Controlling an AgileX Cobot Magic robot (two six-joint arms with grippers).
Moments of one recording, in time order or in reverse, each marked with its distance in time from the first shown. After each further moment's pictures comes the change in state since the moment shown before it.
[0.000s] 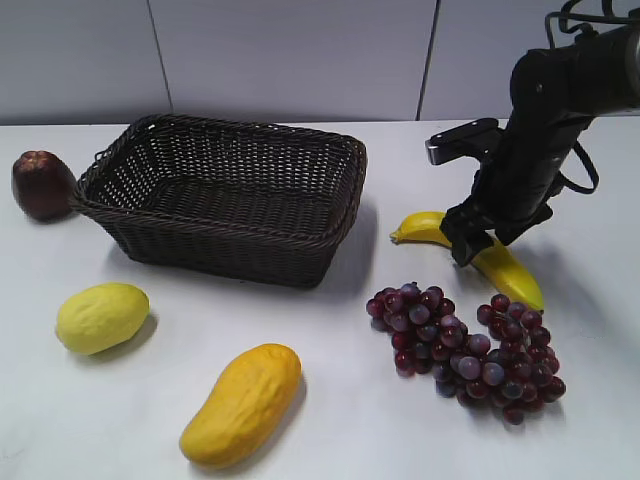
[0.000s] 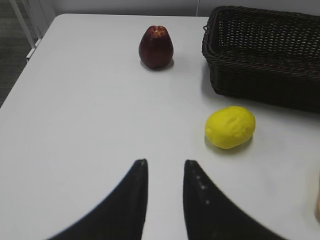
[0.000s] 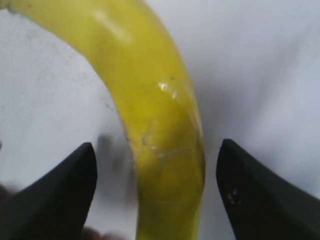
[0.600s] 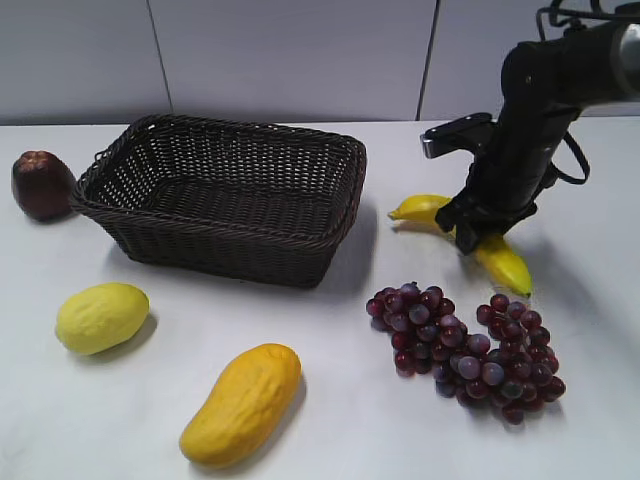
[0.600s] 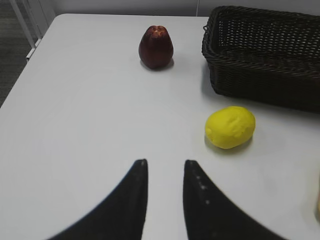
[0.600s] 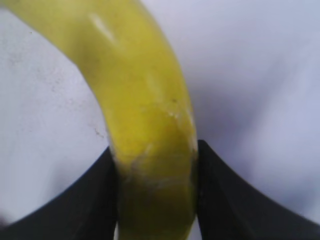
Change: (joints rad) left arm 0.000 0.000 0.000 0.000 0.000 0.000; right arm 0.000 0.043 -0.085 -0.003 0.059 0.000
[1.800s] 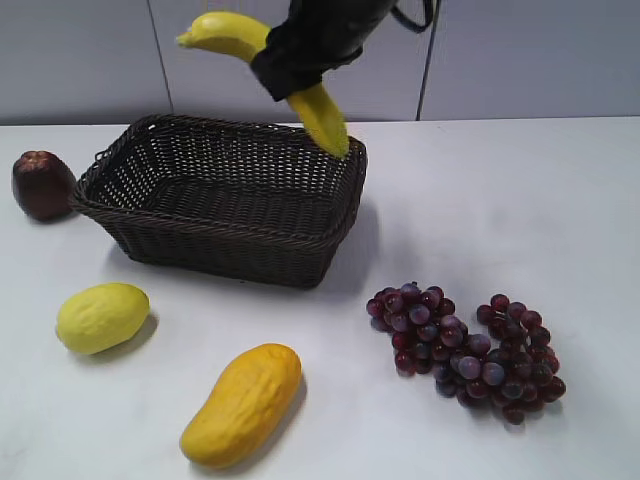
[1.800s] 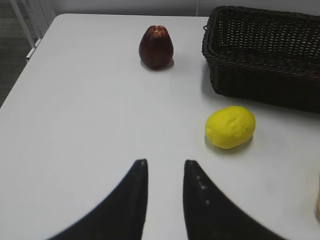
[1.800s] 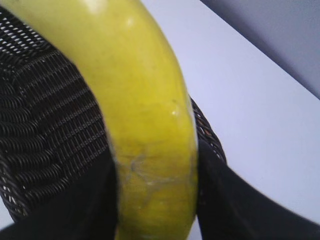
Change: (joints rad) left arm 0.000 0.000 0.000 0.000 0.000 0.000; right arm 0.321 -0.051 -0.459 0.158 -0.014 -0.130
